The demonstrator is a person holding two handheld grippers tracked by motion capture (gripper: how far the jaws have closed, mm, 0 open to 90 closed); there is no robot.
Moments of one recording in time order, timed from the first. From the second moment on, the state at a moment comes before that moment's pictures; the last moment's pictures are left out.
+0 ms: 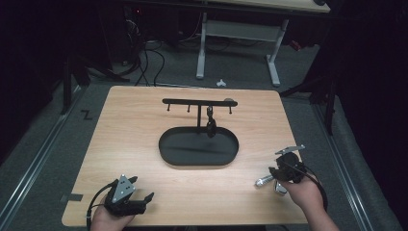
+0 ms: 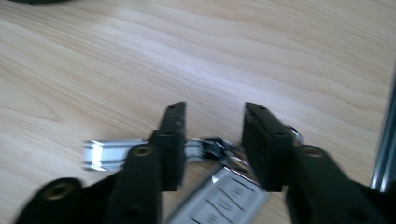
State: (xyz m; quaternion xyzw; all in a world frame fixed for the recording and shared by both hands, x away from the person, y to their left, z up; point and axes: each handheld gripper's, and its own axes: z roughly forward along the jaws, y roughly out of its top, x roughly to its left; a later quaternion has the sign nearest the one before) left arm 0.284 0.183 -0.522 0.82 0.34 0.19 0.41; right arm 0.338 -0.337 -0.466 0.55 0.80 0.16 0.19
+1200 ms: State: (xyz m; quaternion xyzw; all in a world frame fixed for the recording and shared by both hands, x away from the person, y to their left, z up) left arm 0.284 0.185 -0.521 0.83 0.34 0.19 0.41; right arm 0.378 -0.314 -0.489 0.54 0.81 0.11 0.17
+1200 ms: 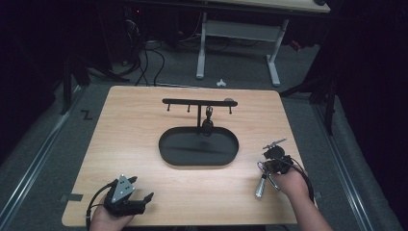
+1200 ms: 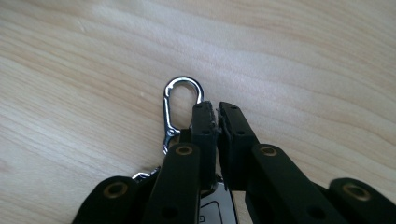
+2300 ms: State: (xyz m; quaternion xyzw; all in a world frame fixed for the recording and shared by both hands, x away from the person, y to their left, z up) left arm 0.284 0.182 -0.523 0.83 0.33 0.19 0.41; right arm 0.366 -0.306 -0.495 0.52 0.83 0.12 0.17
